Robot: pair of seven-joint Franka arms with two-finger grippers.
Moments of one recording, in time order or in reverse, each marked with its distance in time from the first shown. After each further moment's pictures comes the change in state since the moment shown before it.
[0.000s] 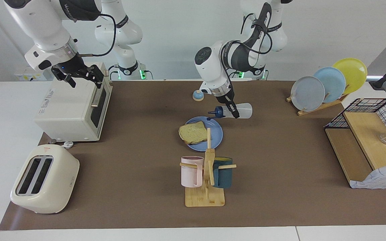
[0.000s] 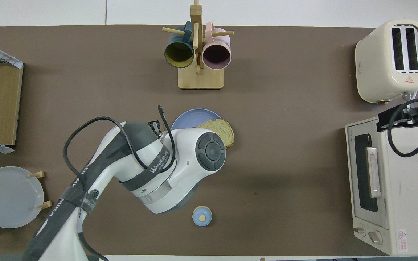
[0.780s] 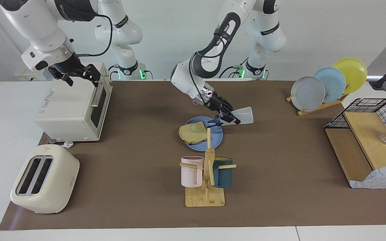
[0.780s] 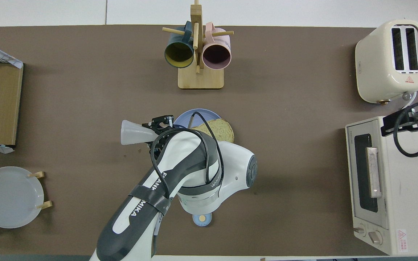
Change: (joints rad) left arm -0.099 0.145 -0.001 0.077 0.392 -0.157 -0.015; right arm -0.012 0.000 -0.004 0.000 0.000 -0.033 -0.036
